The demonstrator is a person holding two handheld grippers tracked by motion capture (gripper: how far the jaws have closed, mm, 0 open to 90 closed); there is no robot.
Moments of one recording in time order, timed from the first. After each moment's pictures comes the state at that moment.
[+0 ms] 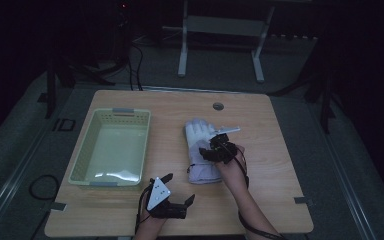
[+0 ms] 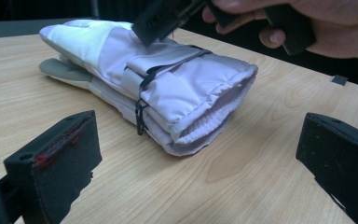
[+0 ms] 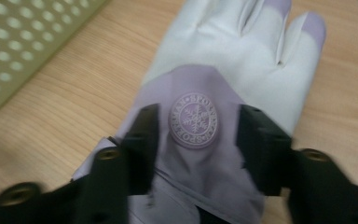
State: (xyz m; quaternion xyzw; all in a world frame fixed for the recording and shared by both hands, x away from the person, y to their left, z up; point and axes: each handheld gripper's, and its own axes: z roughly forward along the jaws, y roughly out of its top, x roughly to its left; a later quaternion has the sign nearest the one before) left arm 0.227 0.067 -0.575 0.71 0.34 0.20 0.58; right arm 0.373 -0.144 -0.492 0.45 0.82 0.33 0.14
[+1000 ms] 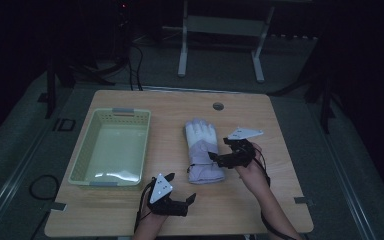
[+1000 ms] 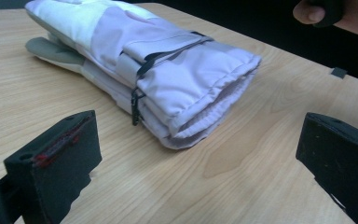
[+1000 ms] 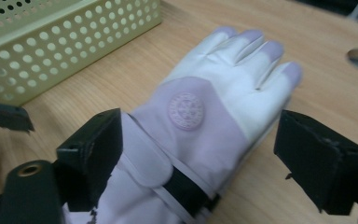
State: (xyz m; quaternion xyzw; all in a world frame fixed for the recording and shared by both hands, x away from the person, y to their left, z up) left arm 0.236 0.063 -0.570 0.73 0.36 0.16 0.56; right arm 0.359 -0.197 -0.475 0.33 0.84 0.41 0.15
